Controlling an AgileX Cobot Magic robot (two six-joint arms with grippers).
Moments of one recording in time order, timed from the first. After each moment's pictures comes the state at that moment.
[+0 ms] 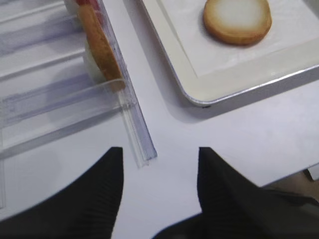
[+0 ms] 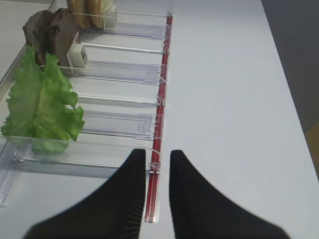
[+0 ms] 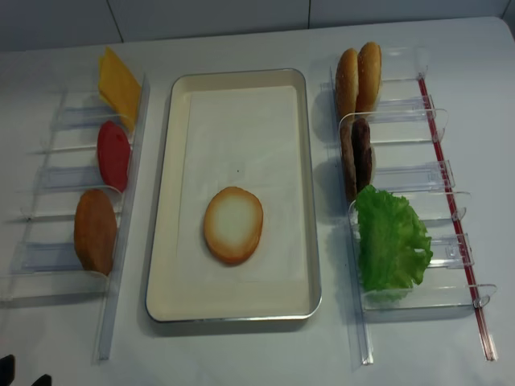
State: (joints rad) left arm -0.27 0.04 -0.52 -0.02 1.25 0.01; right arm 0.10 -0.02 -0.47 0.00 1.14 0.00
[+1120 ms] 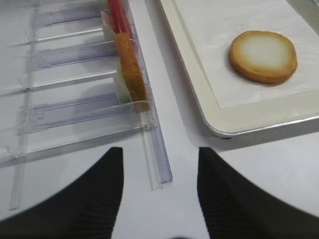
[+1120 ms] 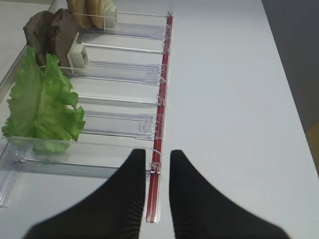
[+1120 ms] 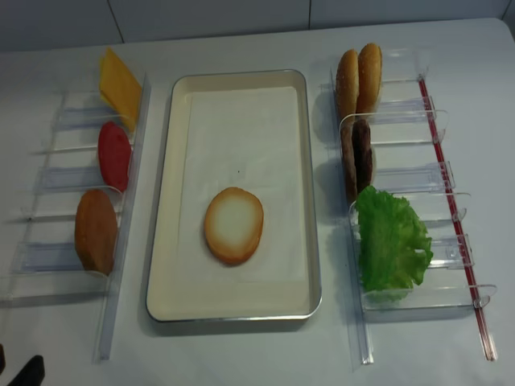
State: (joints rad) left arm -0.10 -0.02 -0.49 -0.05 1.18 0.03; right arm 0.10 -0.02 -0.47 0.00 1.14 0.00
